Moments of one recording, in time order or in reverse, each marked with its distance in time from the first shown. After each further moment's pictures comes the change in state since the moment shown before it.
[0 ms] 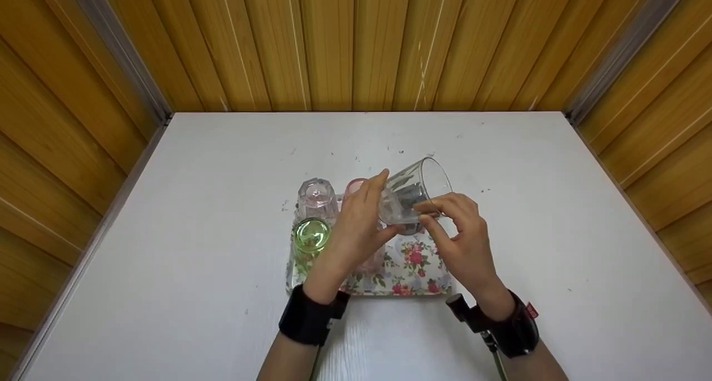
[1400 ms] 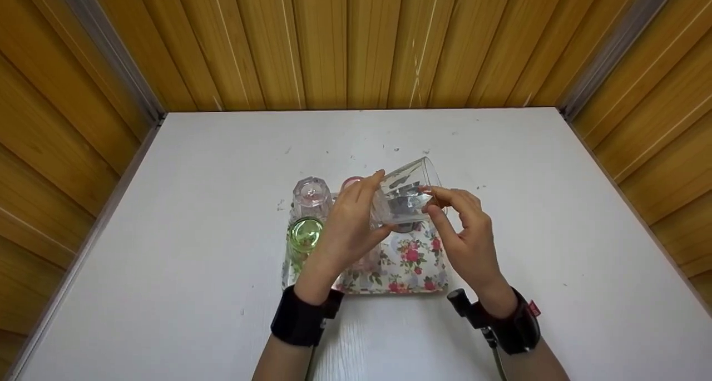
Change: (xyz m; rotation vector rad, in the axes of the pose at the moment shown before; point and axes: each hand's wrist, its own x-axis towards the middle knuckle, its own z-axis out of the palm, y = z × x) left_hand -0.005 -0.001 -0.012 0.011 0.119 0.098; right_hand 0.000 -0.009 -0.006 0.032 0.021 0.057
